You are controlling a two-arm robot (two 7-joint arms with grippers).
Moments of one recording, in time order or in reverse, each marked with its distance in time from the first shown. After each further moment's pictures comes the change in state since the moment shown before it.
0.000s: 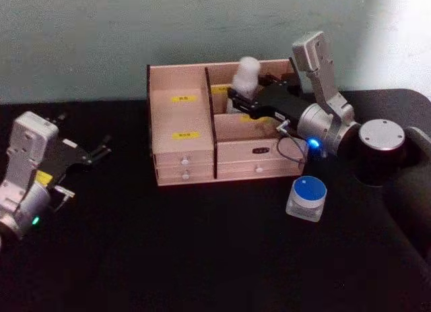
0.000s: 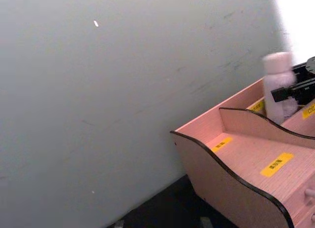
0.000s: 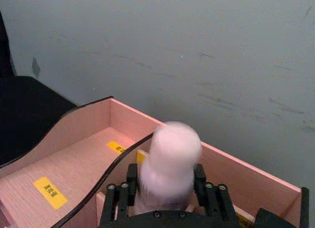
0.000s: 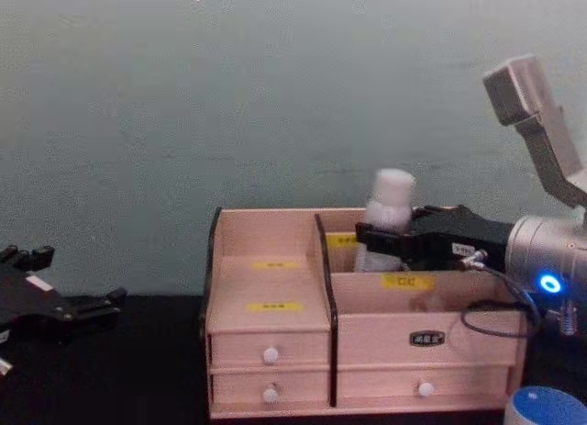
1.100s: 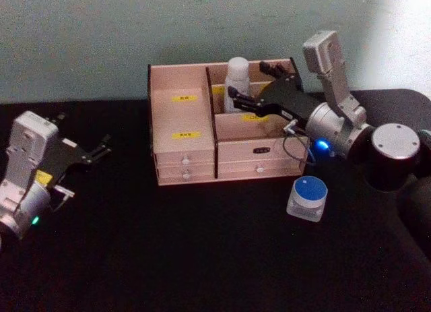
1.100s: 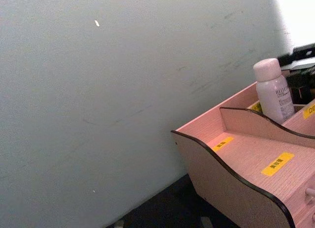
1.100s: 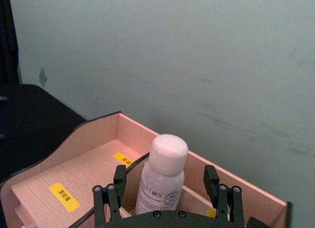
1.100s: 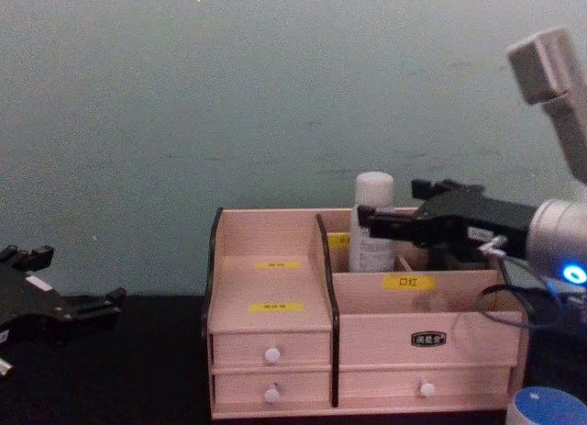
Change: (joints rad) left arm 0.000 0.000 0.000 0.000 0.000 0.000 0.000; right arm -0.089 0.053 0.008 -0.182 -0.005 -0.004 -0.019
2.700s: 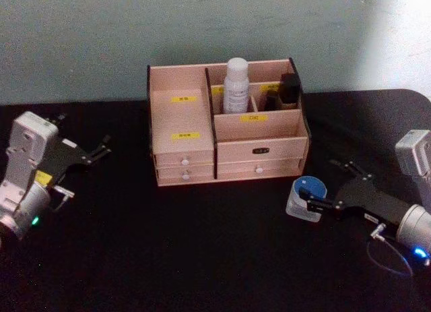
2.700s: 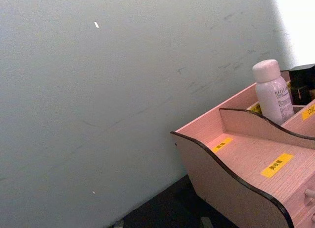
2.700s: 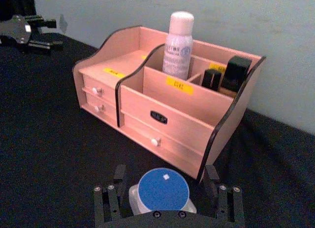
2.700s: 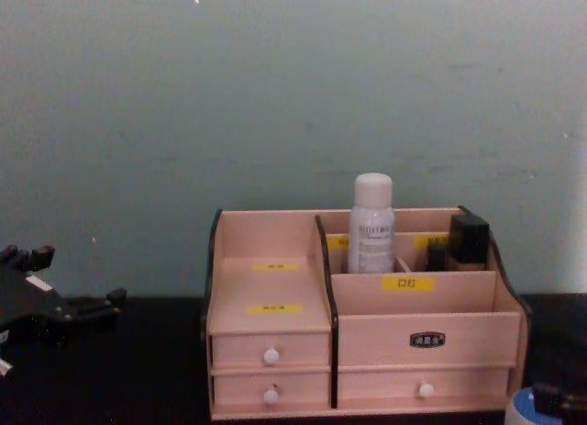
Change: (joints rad) left arm 0.000 0.000 0.000 0.000 0.000 0.000 0.000; right arm -0.567 0.346 0.143 -0.549 0.165 0.161 -0.004
